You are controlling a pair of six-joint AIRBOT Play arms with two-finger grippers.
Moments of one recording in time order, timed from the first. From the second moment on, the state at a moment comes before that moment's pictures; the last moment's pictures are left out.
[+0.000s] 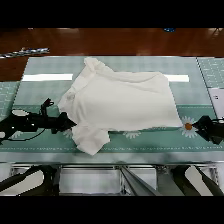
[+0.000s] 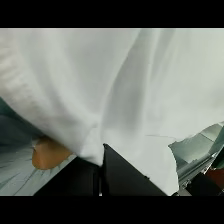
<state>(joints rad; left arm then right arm) 0.21 -1.26 0.48 0.62 -1.07 -1.15 -0.79 -0.94 0.52 -1.12 1.09 1.45</state>
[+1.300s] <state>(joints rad) 0.26 -1.21 1.27 0.45 -1.26 -1.19 -0.40 -1.19 1.36 -0.77 1.21 1.31</state>
